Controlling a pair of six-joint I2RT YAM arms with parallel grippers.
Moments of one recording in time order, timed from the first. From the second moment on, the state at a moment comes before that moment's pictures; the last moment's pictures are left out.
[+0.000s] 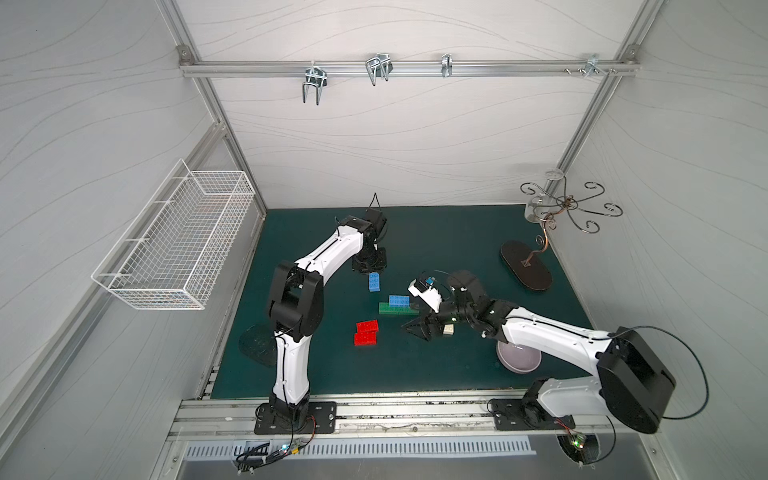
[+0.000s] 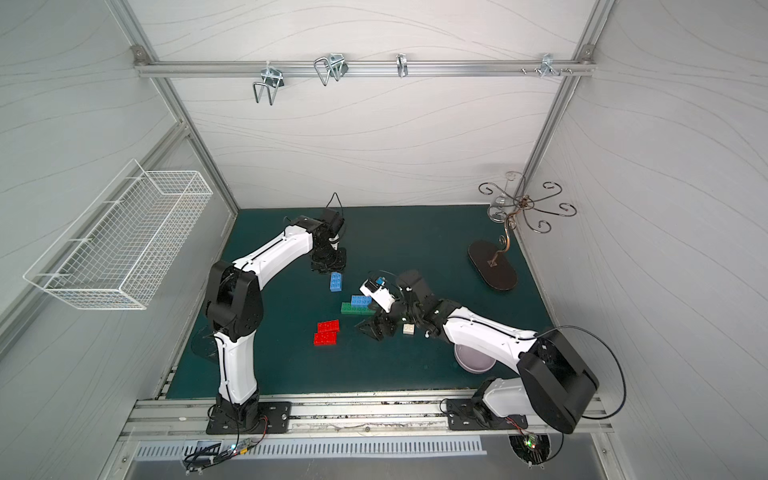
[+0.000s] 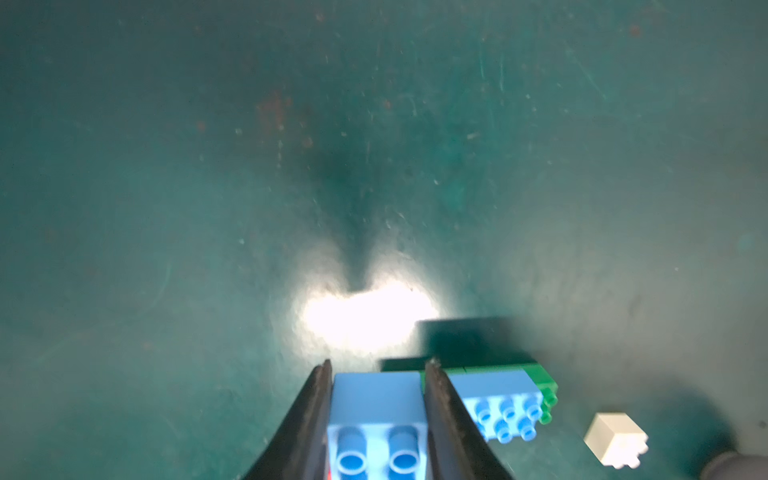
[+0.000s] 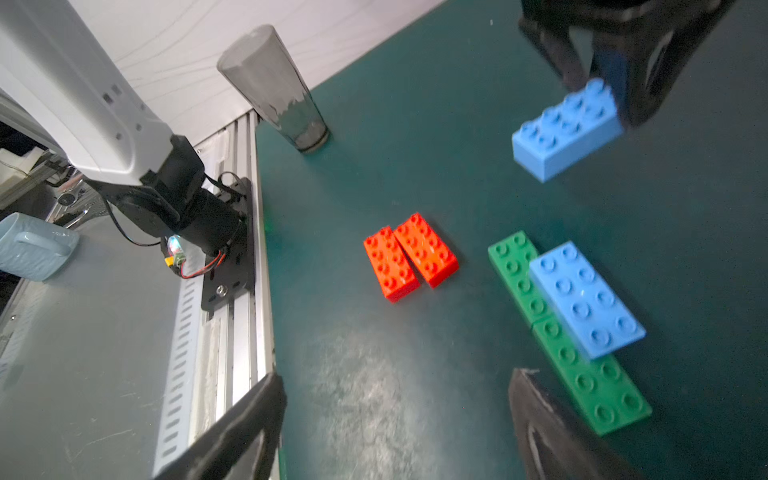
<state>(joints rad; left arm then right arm) -0.42 2.01 1.70 -1.07 0.08 -0.49 0.81 1.33 0.71 0.08 -0.60 -0.04</state>
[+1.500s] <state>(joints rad) -0.52 2.08 1.67 -1.02 0.04 -0.55 0.83 1.77 0.82 0.42 -0.61 -0.37</state>
